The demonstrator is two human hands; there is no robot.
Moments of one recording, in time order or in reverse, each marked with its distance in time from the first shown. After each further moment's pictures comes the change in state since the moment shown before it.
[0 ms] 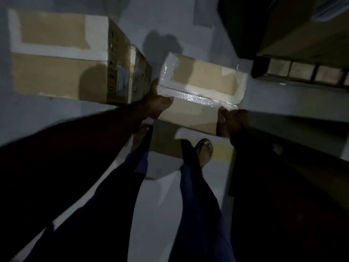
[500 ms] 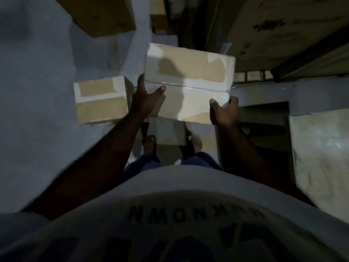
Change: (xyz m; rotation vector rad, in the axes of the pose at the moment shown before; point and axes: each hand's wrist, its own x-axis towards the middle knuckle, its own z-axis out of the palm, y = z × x) left_hand -0.302 0.229 -0.041 0.162 0.210 0.293; right_hand -0.300 -0.115 -0.195 0.250 0.177 -0.234
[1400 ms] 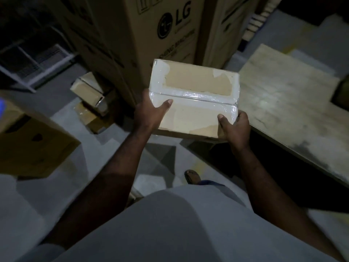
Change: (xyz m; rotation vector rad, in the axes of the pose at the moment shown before) left_hand -0.071 0.185 0.022 0.313 -0.400 0.684; right_hand -0.203 -0.026 -0.098 0.350 0.854 -0.012
